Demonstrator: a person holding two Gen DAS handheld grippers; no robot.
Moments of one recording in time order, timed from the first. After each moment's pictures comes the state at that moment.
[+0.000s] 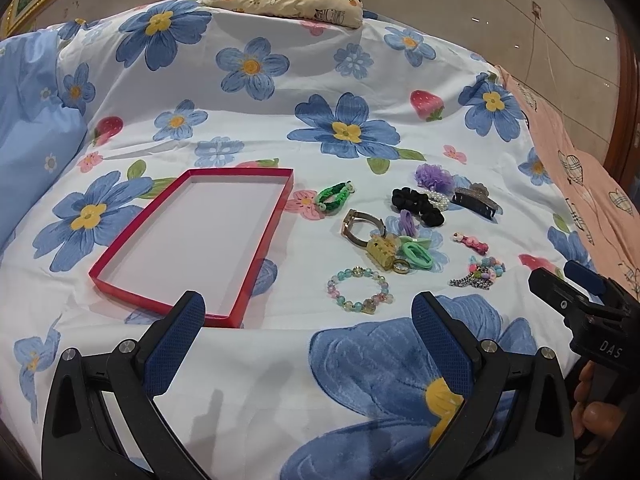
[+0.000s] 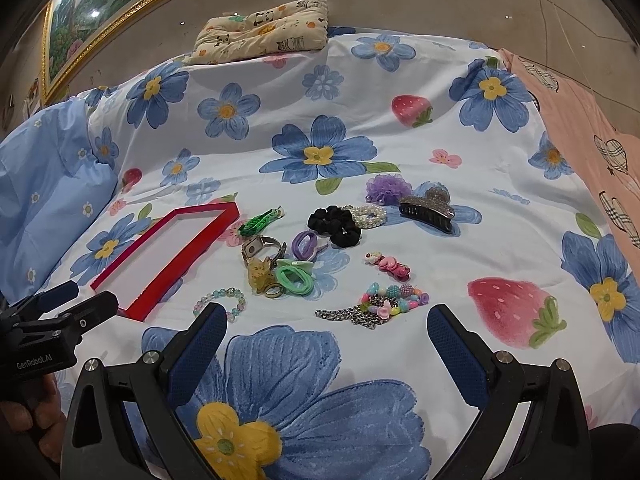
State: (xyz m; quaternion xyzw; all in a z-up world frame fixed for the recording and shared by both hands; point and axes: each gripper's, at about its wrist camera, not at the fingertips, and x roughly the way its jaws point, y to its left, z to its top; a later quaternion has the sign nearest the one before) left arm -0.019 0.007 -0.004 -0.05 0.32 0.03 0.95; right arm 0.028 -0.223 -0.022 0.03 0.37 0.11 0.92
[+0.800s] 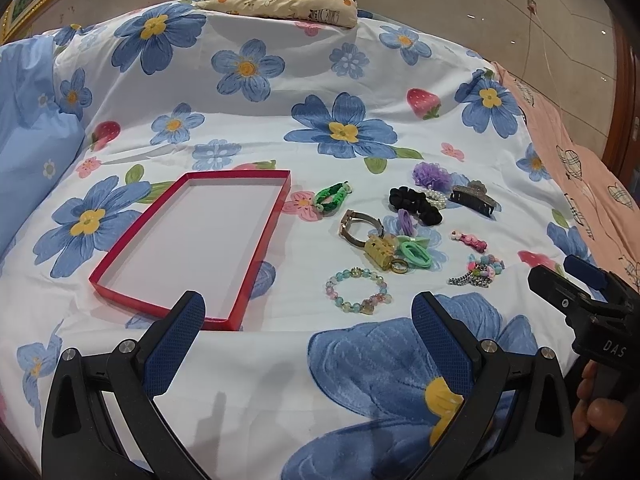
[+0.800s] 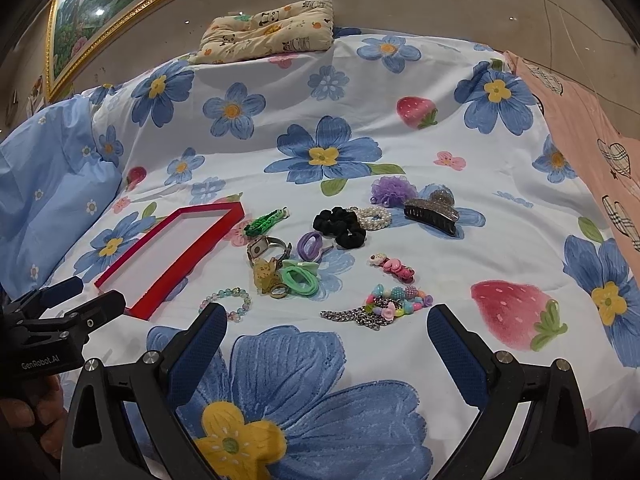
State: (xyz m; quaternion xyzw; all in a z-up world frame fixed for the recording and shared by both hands) left arm -0.017 0.007 -0.003 -0.04 0.32 0.02 0.95; right arm 0.029 -0.215 -0.024 0.03 0.37 0.12 0.92
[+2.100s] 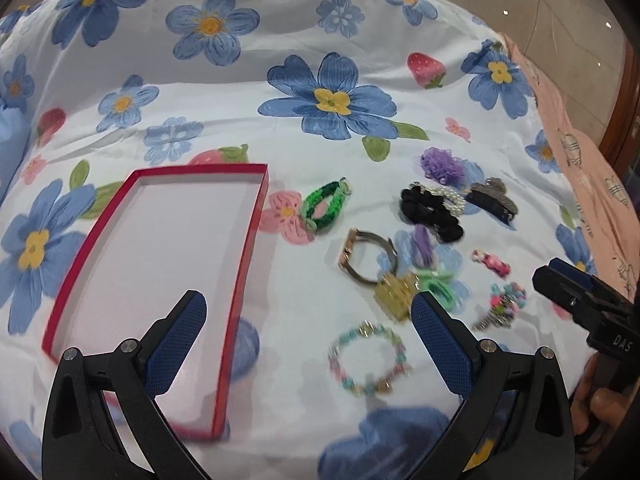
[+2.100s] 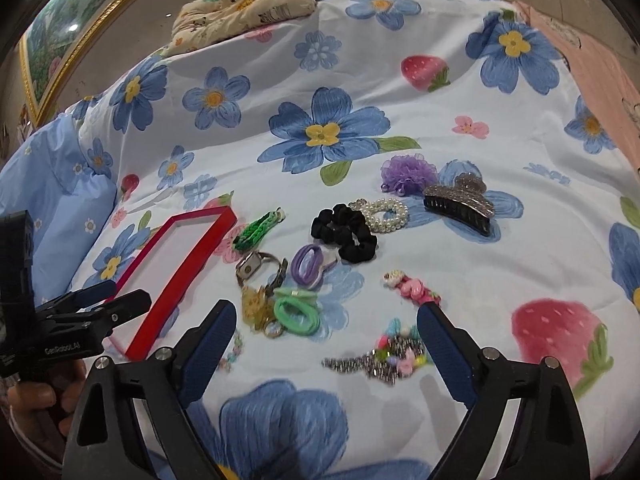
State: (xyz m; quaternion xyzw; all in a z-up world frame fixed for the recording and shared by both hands) left arm 0.112 0.024 -0.011 -0.04 0.40 -0.03 0.91; right arm 0.121 -0.226 -0.048 0.10 0.44 0.14 0.88
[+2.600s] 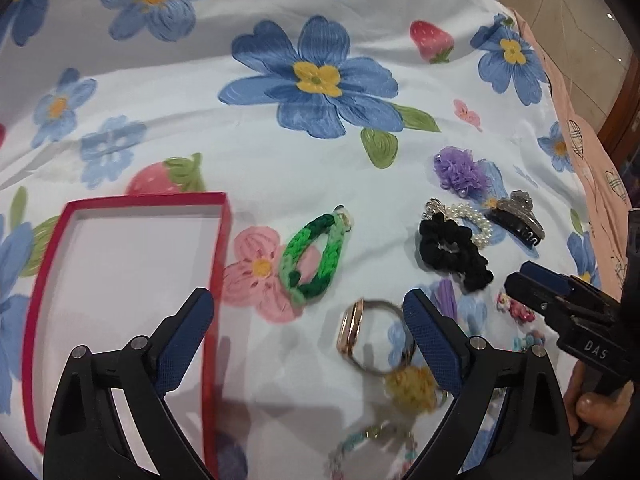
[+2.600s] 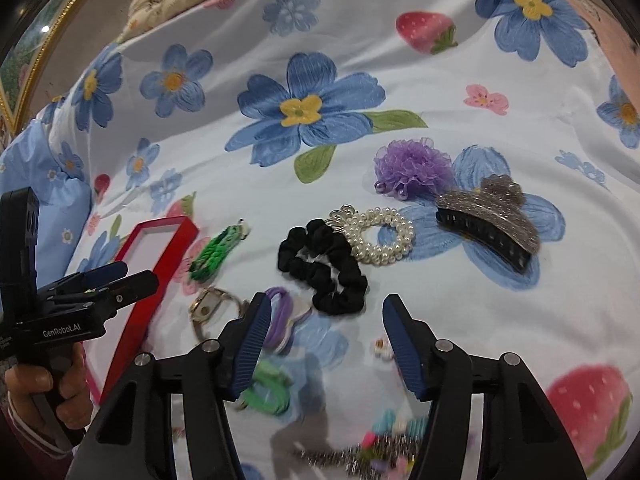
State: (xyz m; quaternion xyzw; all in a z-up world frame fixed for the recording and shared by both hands) left arm 0.229 0.017 -0.035 -0.04 0.47 -0.08 0.88; right arm 0.213 -0.223 -0.093 0.10 0.50 0.13 0.85
